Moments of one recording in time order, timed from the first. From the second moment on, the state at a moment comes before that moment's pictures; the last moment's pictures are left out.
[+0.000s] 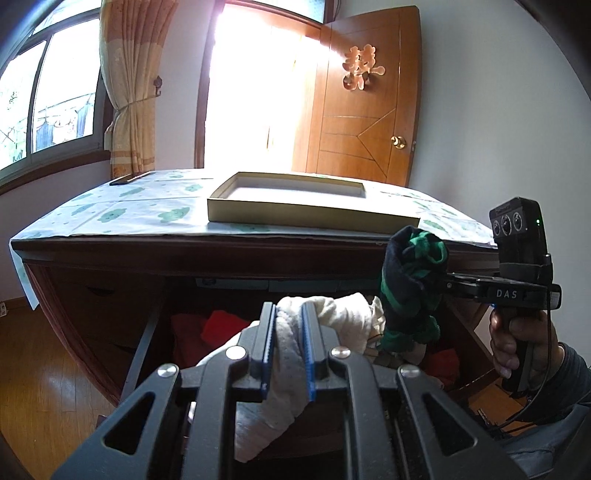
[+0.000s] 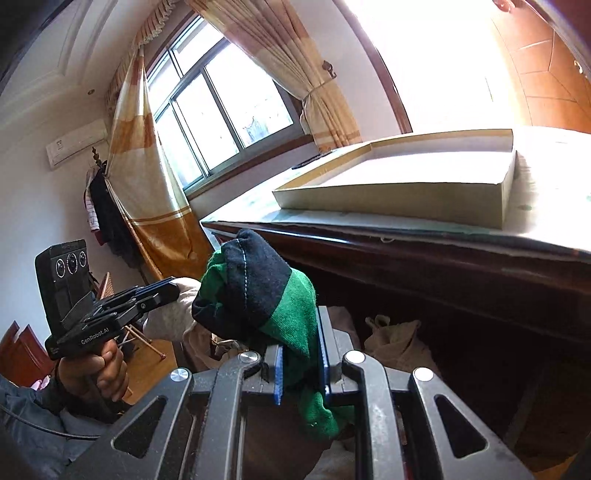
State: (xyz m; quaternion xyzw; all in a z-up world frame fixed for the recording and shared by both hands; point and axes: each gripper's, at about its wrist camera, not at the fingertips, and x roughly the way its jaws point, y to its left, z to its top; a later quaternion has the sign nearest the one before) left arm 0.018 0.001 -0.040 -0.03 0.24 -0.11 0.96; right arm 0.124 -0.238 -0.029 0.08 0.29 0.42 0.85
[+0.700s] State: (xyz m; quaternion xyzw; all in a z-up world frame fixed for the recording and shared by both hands) left arm 0.015 -0.004 -0.016 -0.02 0.21 -0.12 0.97; right arm 0.120 -0.253 -0.017 0.12 0.27 0.44 0.85
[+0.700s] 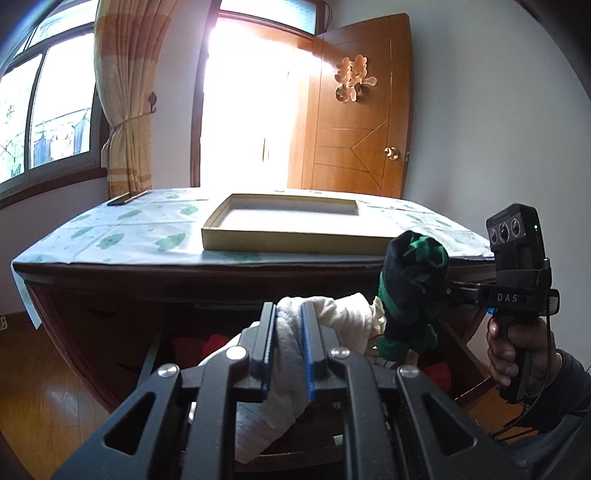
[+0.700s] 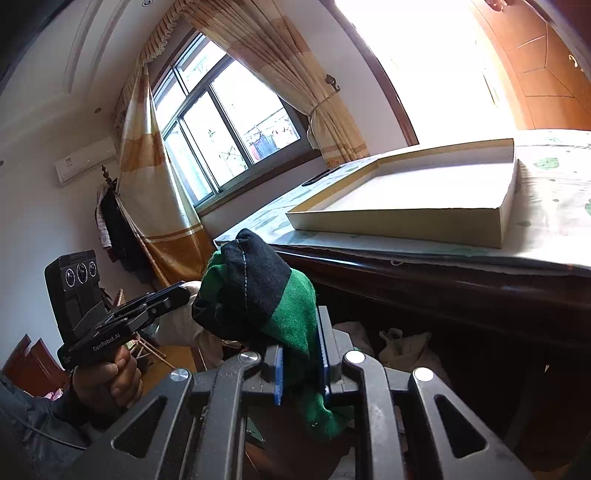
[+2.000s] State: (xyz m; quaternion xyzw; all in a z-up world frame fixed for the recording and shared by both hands) left arm 0.072 -0.035 0.071 0.05 0.14 -0.13 0.98; right arm 0.140 -0.271 0.071 0.11 0.21 0.42 0.87
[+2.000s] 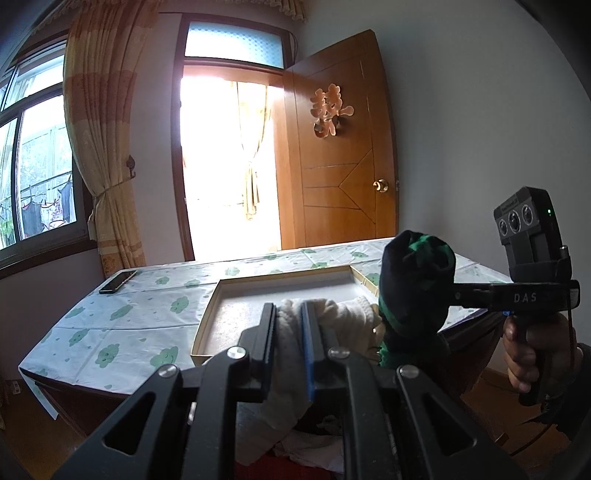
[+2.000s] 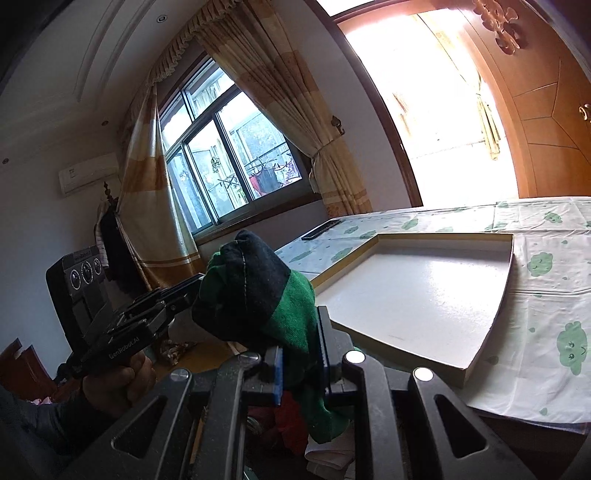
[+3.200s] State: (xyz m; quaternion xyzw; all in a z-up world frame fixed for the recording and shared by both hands) left arm 0.227 -0.063 0.079 0.07 0.19 -0.09 0.98; right arm 0.290 -0.294 0.083 0.19 0.28 0.34 0.88
